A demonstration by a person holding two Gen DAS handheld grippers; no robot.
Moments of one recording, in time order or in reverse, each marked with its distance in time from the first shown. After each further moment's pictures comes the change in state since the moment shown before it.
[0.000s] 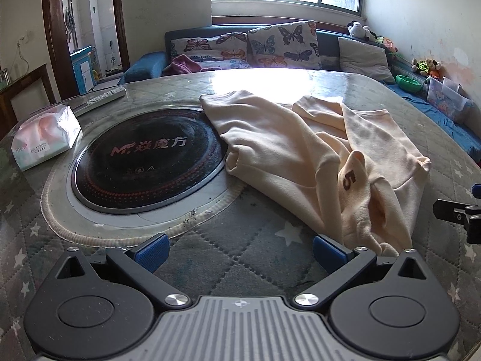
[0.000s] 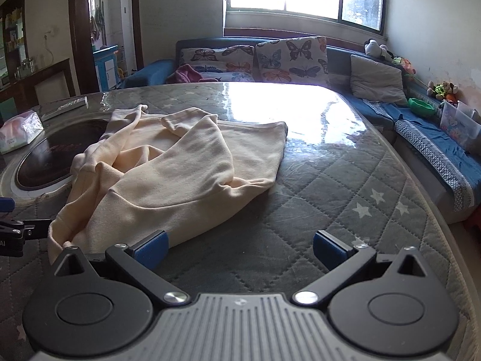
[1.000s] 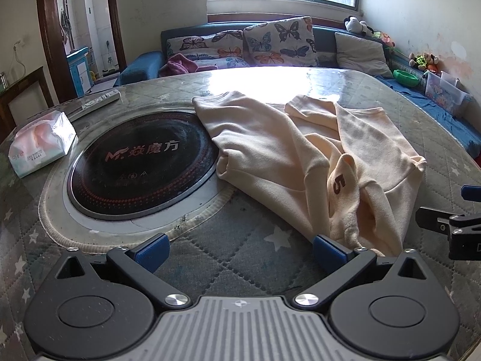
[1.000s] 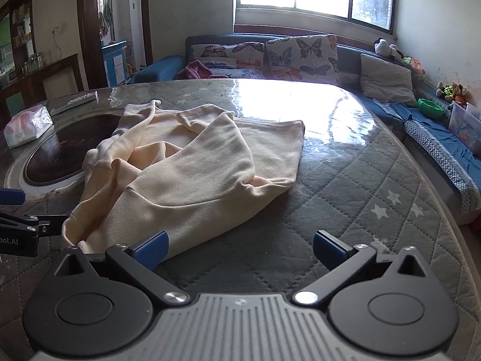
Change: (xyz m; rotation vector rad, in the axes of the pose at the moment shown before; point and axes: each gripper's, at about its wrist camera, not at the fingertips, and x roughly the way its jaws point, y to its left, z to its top) left arm 0.001 -0.009 0.008 0.022 0.017 -0.001; right arm 0.004 0.014 0.002 -0.021 0.016 0.028
